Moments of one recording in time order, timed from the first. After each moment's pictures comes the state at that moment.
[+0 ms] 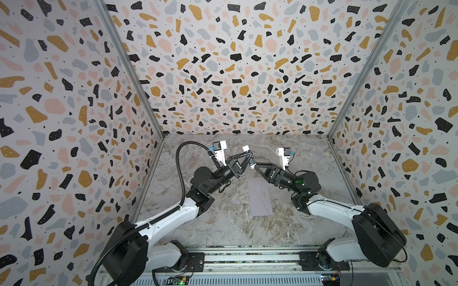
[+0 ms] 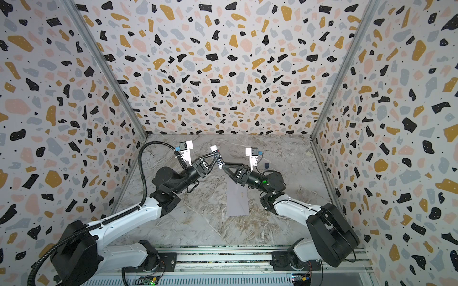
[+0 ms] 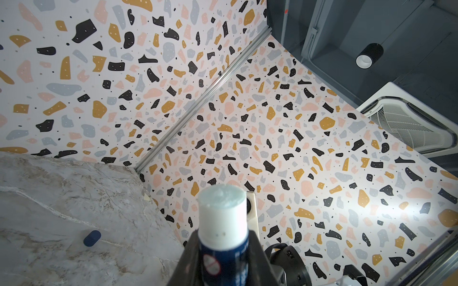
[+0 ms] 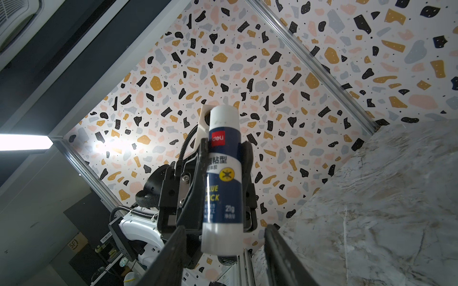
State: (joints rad) left arm -0.66 1.23 0.73 0.83 0.30 -0.93; right arm 0.61 1.39 0.62 1.26 -0.65 1.10
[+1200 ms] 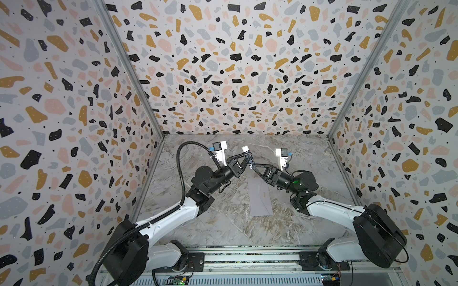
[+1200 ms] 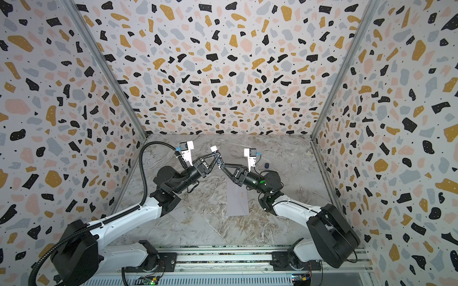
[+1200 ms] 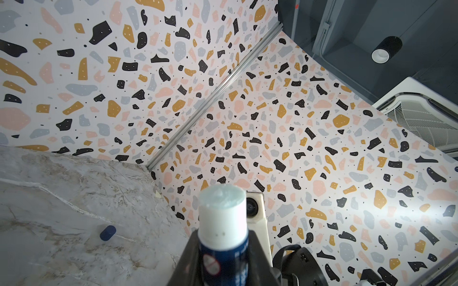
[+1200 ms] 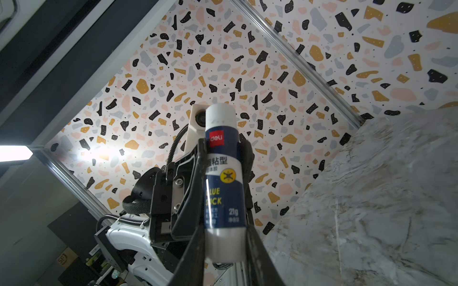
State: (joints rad) left arm -0.66 1.24 0.73 0.79 0.29 -0.89; right arm 0.64 1.36 0.63 1.10 -0.57 1.02
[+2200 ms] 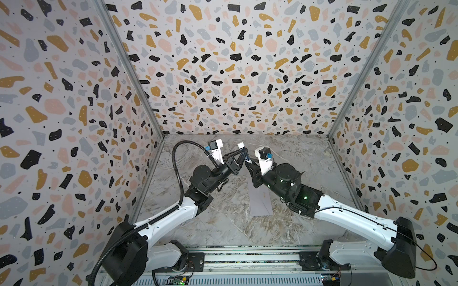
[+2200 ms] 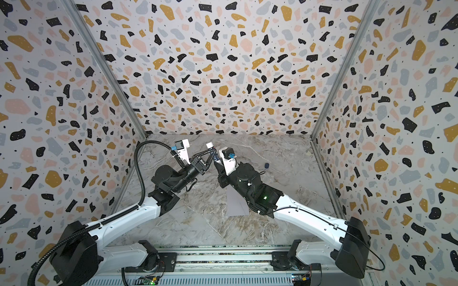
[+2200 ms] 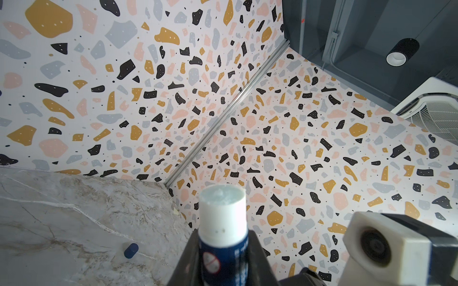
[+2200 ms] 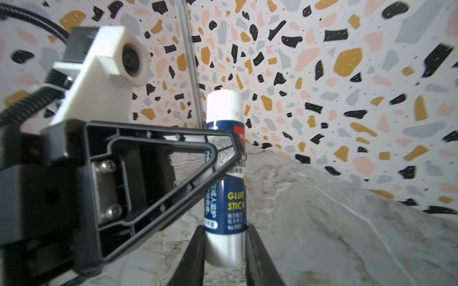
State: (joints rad) left arm -0.64 1.23 0.73 0.79 0.22 -0.83; right arm 1.03 1.25 1.04 0.08 0.33 0.05
